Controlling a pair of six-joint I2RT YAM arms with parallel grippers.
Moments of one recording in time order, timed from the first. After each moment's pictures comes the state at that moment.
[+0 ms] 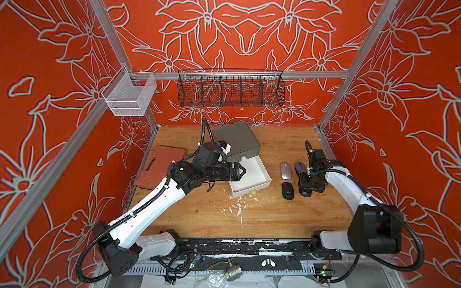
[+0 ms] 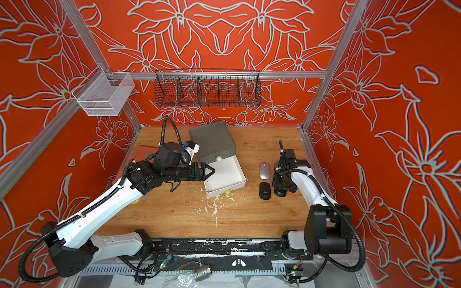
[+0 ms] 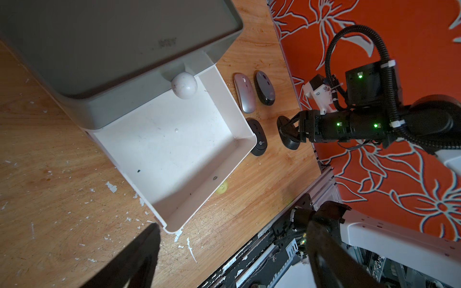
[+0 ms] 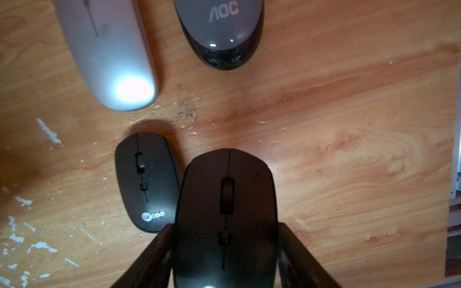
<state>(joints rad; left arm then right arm) -0.66 1.20 1.27 -0.75 0.23 -0.63 -0.01 1.39 0.97 -0.99 0.05 0.32</state>
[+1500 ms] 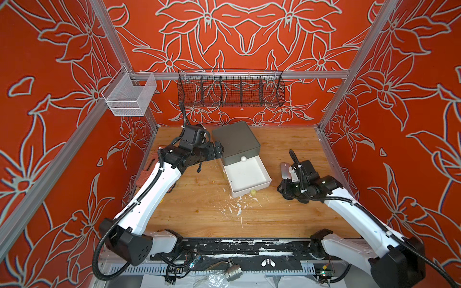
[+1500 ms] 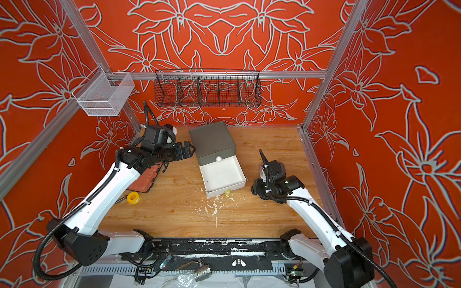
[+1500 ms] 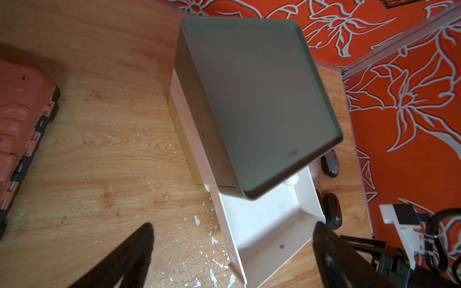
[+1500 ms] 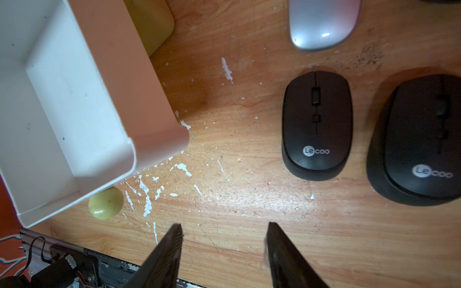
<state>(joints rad) -0.35 1.35 1.45 -0.86 0.10 -0.57 0.41 1.04 0.80 -0.81 -0.15 0.66</state>
